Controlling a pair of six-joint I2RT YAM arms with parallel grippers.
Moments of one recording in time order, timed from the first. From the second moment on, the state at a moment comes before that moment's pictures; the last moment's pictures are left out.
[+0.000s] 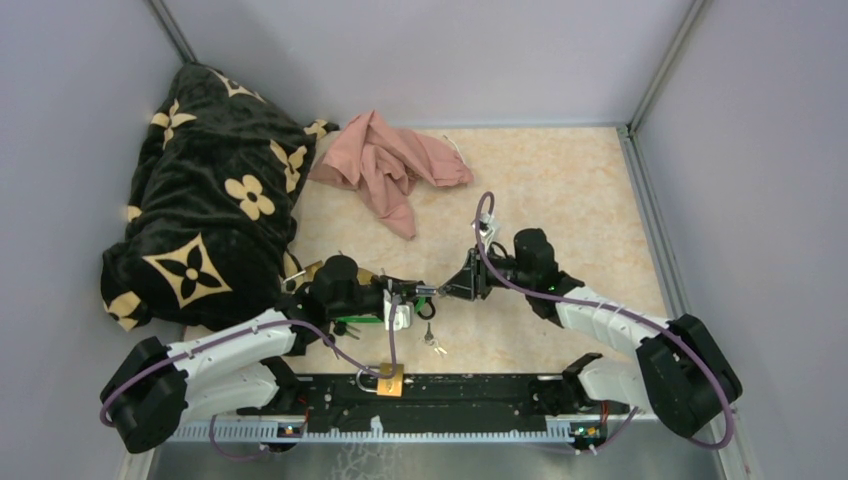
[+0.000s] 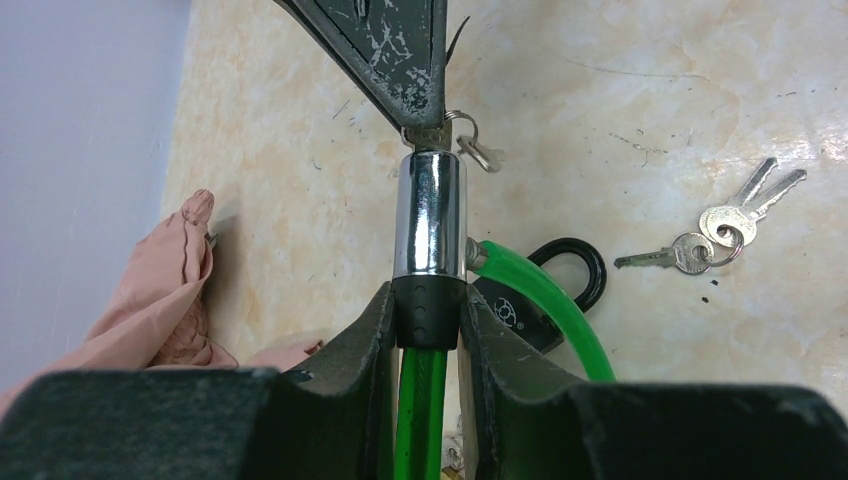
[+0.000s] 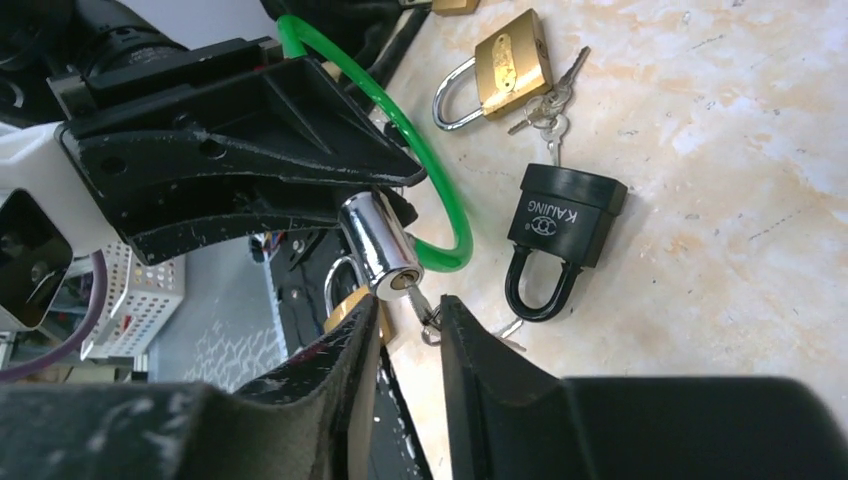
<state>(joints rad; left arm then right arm) -0.82 1.04 0.40 0.25 0.44 0.88 0.56 1.16 0.45 0.37 -0.74 0.53</state>
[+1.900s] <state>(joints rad) -0.90 0.98 0.30 0.33 0.39 1.02 0.52 1.14 0.45 -0.05 -0.58 0.96</state>
